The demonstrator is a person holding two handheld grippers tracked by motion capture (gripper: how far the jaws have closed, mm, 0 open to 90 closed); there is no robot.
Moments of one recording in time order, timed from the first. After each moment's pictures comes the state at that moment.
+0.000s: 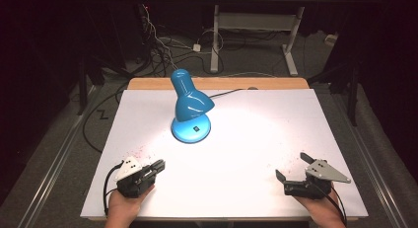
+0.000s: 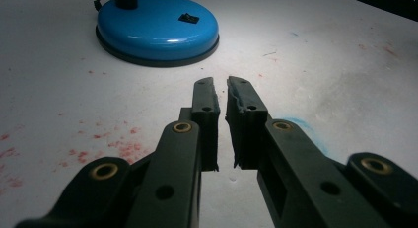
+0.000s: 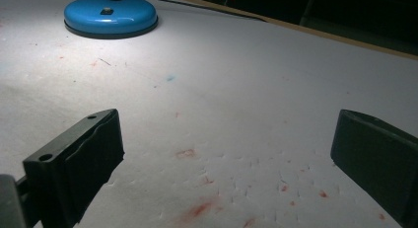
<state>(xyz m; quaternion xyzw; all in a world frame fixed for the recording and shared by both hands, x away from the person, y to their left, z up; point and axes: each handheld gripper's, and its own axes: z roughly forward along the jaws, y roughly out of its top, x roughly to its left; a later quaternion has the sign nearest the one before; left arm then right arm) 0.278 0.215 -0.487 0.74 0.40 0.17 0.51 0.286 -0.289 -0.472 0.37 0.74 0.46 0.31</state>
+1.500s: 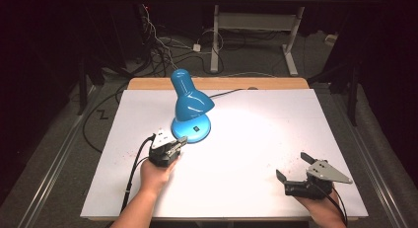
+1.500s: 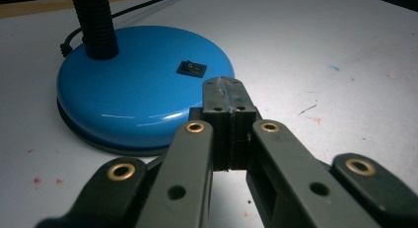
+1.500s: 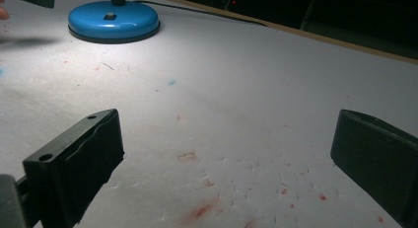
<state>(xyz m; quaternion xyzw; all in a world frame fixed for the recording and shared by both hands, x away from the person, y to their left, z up) 0.368 0.149 -0.486 0.75 0.39 0.19 0.49 0.285 -0.290 -0.470 0.37 0.74 0.47 0.31</state>
